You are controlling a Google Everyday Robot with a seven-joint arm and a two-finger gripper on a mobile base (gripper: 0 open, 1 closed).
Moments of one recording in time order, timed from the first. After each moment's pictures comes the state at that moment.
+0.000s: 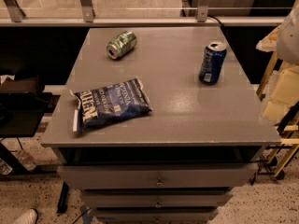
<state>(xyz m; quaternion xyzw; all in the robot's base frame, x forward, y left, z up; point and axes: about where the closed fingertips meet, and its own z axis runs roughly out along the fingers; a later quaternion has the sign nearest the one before) 0.438 -0.216 0.977 -0.60 0.78 -0.04 0.16</state>
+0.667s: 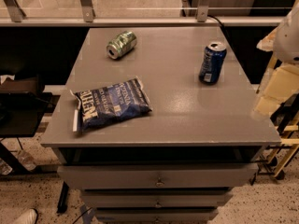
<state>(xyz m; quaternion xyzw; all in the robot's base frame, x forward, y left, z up) 0.456 -0.221 0.969 -0.58 0.80 -0.03 0.18</state>
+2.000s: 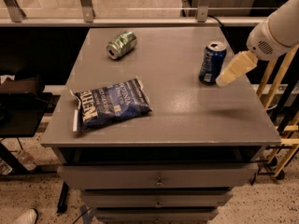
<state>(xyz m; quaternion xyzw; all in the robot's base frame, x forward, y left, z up) 0.601 -0.239 0.918 -0.42 0.86 0.00 0.29</state>
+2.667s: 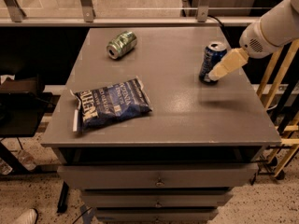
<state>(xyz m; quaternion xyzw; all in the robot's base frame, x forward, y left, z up) 0.633 -0.233 0.909 -0.40 0.86 0.02 0.32</state>
